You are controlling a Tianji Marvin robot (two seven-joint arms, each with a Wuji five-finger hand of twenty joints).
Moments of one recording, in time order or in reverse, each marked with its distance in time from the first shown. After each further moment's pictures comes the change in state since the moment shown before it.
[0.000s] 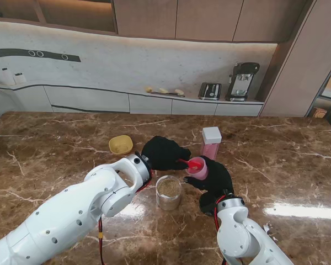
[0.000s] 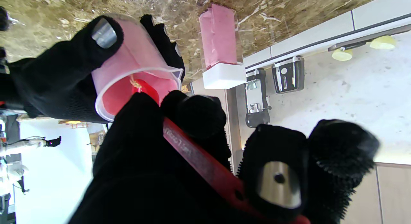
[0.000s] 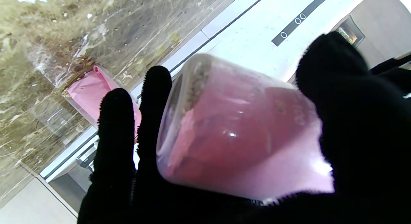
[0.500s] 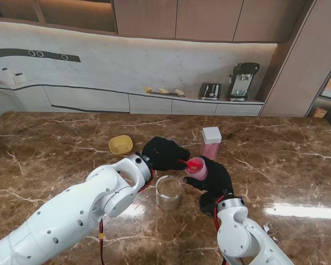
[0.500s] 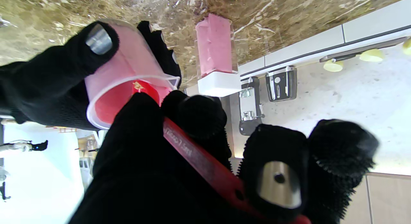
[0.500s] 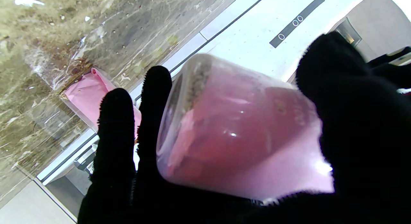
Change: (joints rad) left arm -0.007 -0.004 0.018 -0.006 -0.014 0.059 -0.042; right arm 0.000 0.001 0.000 0.000 -0.001 -0.009 0.008; left_hand 0.000 0.000 0.000 0.000 0.000 0.007 -0.001 0.000 0.000 0.003 0.000 0.000 0.000 0.000 0.000 0.000 -0.009 0.000 0.000 0.000; right_hand 0.000 0.000 0.000 0.000 0.000 0.000 0.000 0.000 0.000 0.000 0.000 0.000 0.000 0.000 0.000 0.000 0.000 0.000 0.000 0.000
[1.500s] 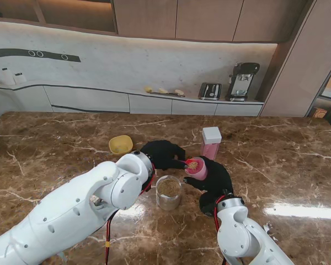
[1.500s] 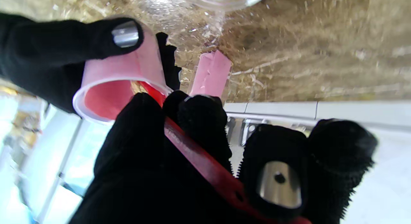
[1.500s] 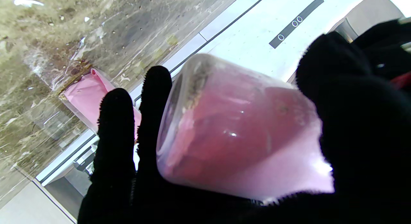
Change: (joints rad) left arm -0.046 -0.013 0.027 -0.041 -0.322 0.285 -0.193; right arm 0.002 0.001 -0.001 0.002 0.001 -0.003 0.003; left_hand 0.001 0.000 0.012 0.000 -0.006 0.016 -0.002 0.000 0.000 0.002 0.000 0.000 0.000 0.000 0.000 0.000 -0.013 0.000 0.000 0.000; right_hand 0.000 0.000 0.000 0.000 0.000 0.000 0.000 0.000 0.000 0.000 0.000 0.000 0.000 0.000 0.000 0.000 0.000 0.000 0.000 0.000
